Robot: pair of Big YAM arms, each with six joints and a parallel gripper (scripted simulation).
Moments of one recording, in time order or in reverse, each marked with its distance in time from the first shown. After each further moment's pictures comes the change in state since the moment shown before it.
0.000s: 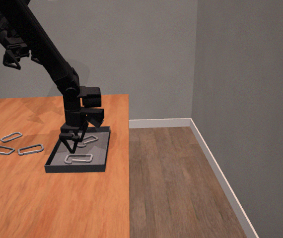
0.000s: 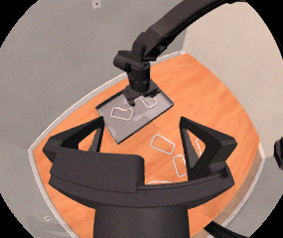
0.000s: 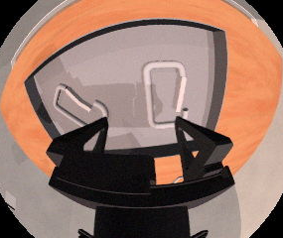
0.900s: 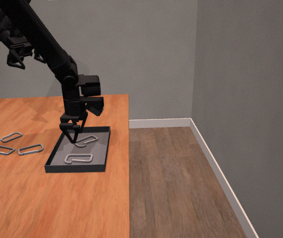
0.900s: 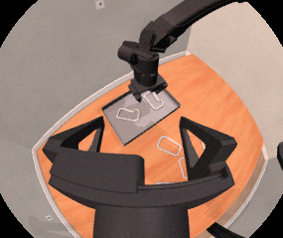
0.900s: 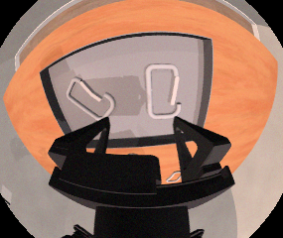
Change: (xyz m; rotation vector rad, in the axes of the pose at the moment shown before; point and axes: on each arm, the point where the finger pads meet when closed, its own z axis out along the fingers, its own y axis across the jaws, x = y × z) left arm -0.003 0.015 0.004 -0.034 -0.002 0.018; right arm -0.004 0.002 -0.038 -0.011 -0.032 -0.038
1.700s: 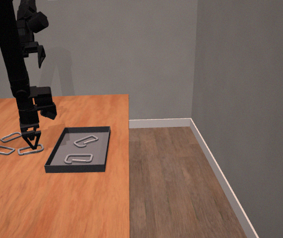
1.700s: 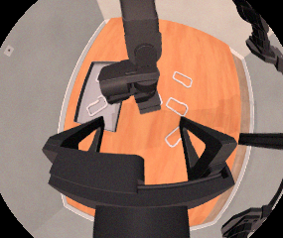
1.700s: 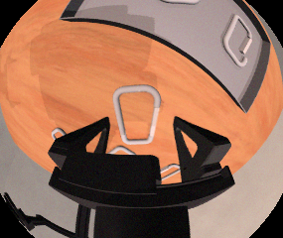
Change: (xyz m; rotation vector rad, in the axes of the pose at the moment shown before) left arm 0.030 -0.012 -0.023 0.584 0.275 0.490; right arm 0.187 0.018 0.043 -0.008 0.009 -0.549
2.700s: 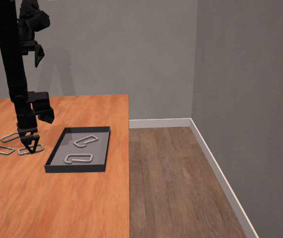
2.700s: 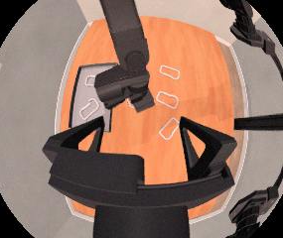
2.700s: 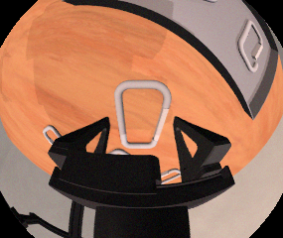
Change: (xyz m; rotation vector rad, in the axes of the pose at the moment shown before) left arm 0.001 -0.012 -0.009 0.116 0.025 0.073; right arm 0.012 0.006 0.019 0.009 0.010 -0.065
